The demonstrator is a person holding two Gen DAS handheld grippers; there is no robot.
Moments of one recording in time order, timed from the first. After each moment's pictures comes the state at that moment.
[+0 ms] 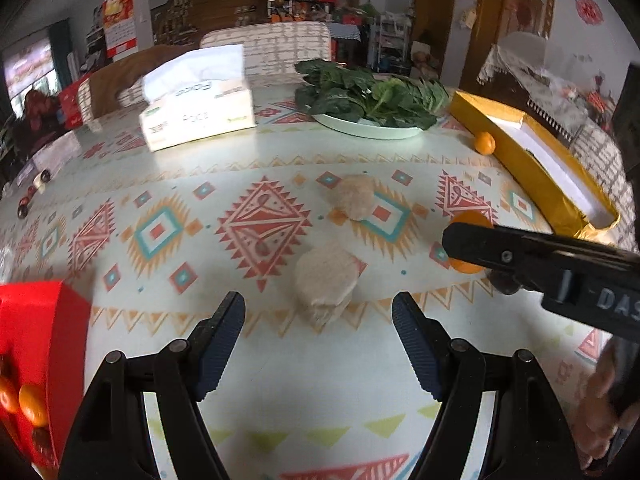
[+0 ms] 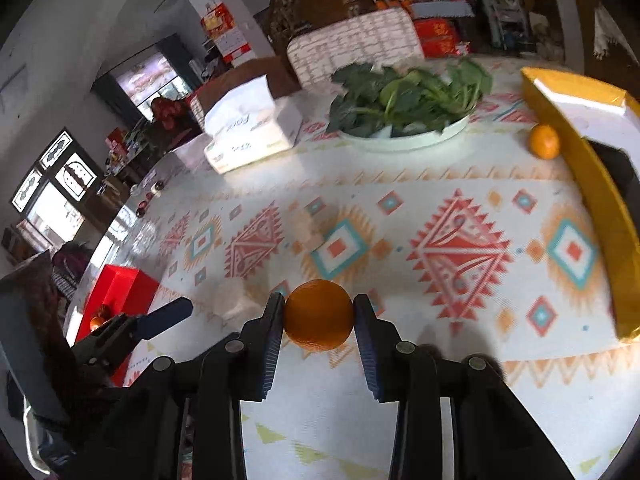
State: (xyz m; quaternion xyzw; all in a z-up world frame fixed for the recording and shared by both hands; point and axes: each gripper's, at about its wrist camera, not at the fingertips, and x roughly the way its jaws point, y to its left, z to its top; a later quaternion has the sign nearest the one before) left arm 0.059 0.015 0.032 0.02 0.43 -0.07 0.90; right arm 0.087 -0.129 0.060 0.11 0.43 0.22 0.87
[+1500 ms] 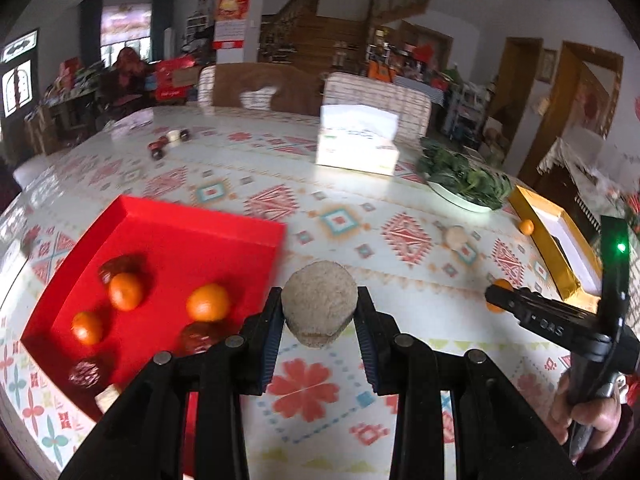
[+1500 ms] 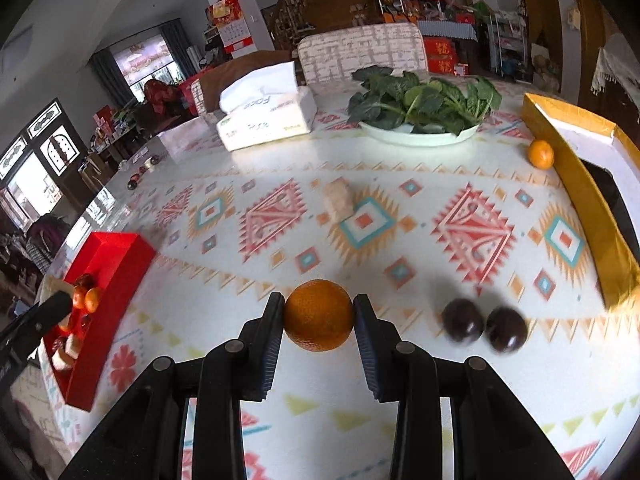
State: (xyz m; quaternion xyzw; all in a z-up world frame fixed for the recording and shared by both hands) left arm -0.068 0.149 0.095 -0.10 0.35 0.06 0.93; right arm 0.041 -0.082 0.062 0.05 0.43 0.21 0.88
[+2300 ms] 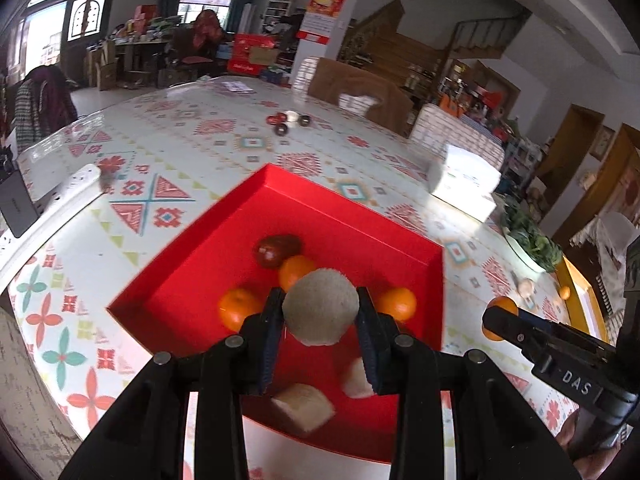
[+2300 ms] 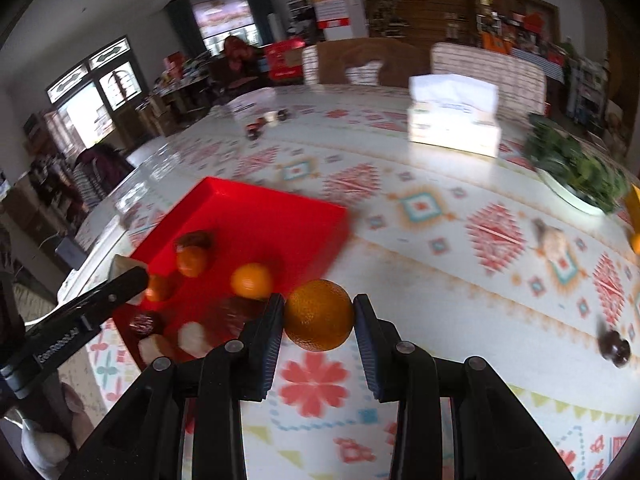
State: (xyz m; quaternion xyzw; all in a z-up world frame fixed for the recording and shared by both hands) left arm -0.130 0.292 0.082 -0.21 0.33 0.15 0.91; right arm -0.020 0.113 0.097 -0.04 0.42 0.33 0.85
